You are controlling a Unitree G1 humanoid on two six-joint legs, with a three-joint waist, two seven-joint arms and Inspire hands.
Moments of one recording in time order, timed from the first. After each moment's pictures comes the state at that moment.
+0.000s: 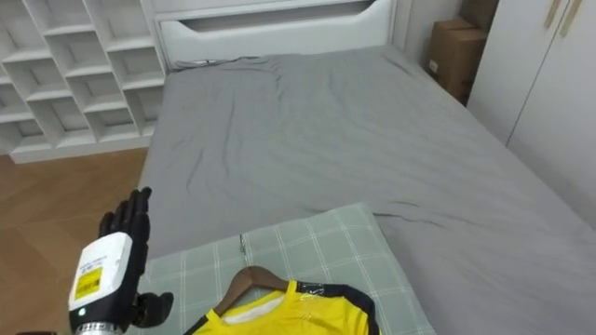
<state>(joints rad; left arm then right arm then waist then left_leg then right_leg) 0.08 0.22 -0.13 0.38 0.87 -0.04 0.47 0.10 -0.25 0.02 1.24 0.25 -0.04 0.32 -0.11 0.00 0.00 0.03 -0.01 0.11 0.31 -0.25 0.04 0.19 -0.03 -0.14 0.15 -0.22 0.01</state>
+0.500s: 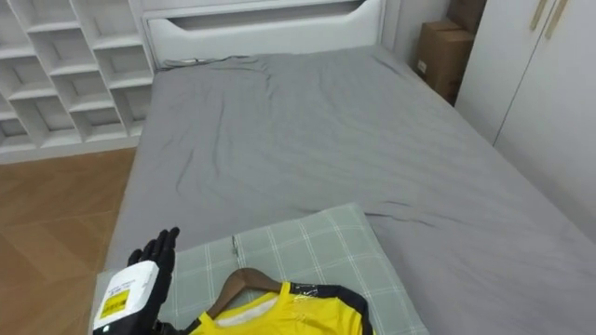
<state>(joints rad) 0.08 0.21 -0.17 0.45 0.87 0.00 0.33 0.09 -0.24 0.02 1.24 0.24 -0.03 0.30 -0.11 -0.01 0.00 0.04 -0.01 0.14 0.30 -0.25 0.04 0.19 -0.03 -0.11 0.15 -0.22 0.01</state>
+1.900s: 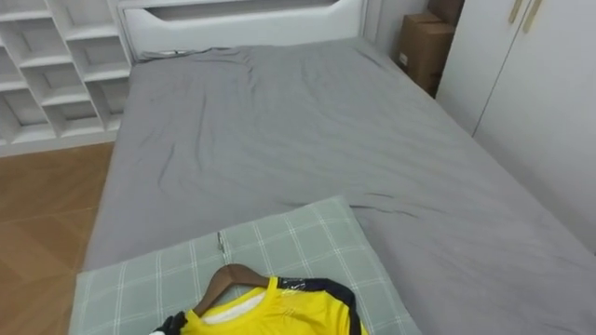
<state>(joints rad) -0.02 0.14 -0.16 0.83 0.77 0.00 0.27 0.10 -0.23 0.06 1.21 0.28 -0.03 0.22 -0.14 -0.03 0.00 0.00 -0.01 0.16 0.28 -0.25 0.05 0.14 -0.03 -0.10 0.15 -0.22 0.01</state>
